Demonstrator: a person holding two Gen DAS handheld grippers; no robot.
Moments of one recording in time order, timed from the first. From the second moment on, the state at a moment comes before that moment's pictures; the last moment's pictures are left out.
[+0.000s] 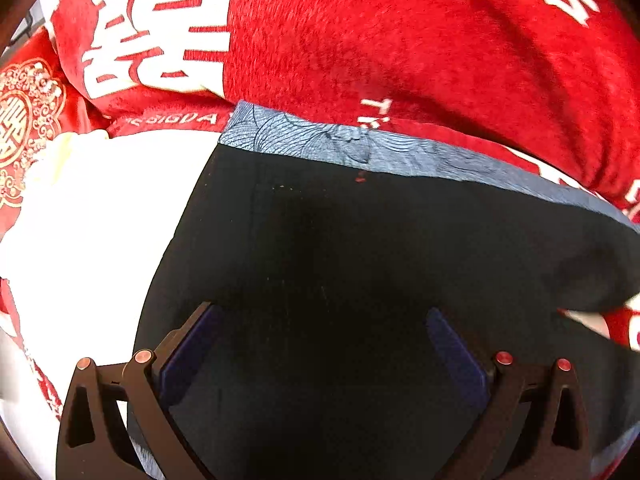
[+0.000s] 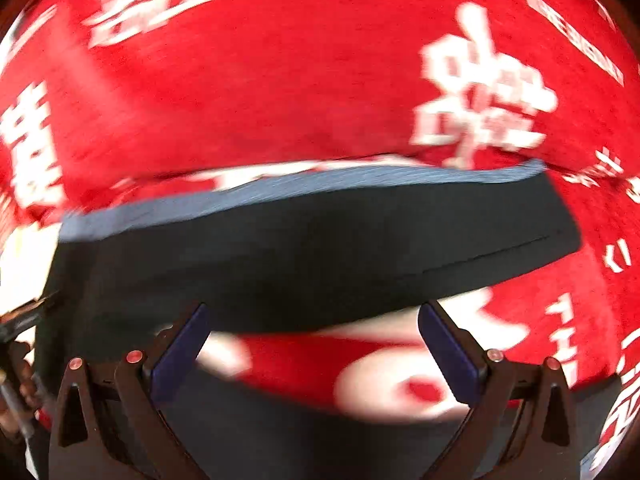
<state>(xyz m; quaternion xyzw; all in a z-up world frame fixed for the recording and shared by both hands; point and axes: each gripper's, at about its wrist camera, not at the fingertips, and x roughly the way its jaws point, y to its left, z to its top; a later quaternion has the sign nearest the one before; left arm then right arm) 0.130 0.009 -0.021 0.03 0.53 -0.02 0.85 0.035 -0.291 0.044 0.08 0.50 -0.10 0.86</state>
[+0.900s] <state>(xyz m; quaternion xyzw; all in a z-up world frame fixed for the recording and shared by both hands) 0.033 0.051 0.056 -0.01 0.51 -0.04 0.86 0.004 -0.063 0.058 -0.04 0.54 -0.02 0.84</state>
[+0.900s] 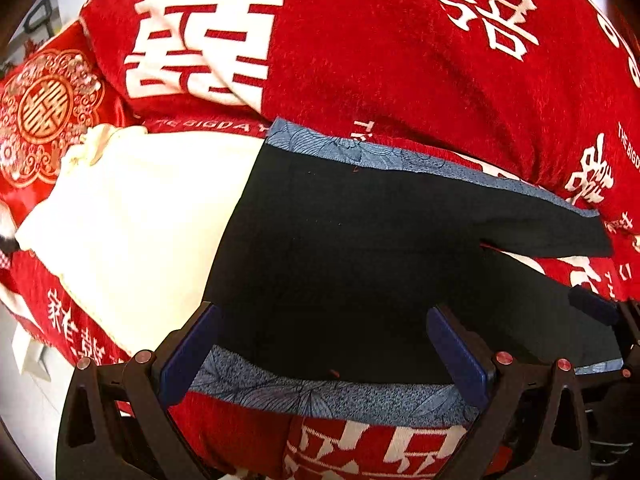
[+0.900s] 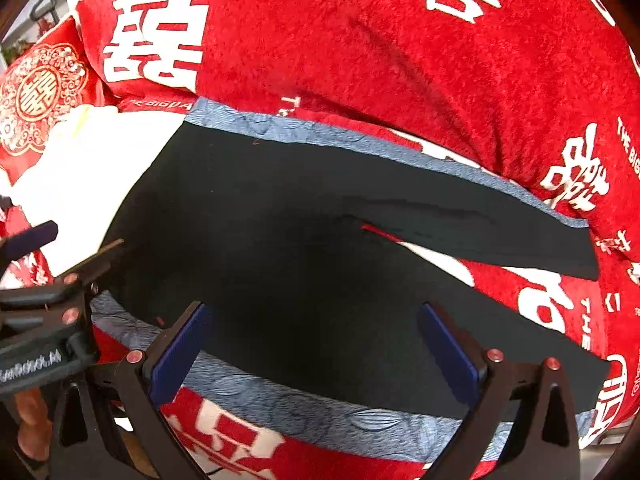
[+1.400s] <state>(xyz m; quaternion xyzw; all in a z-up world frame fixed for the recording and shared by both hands) 0.027 0.046 0.061 -0.01 0.50 -0.04 0.86 -0.002 -0.056 0.061 -0.05 0.54 -0.01 0.84</state>
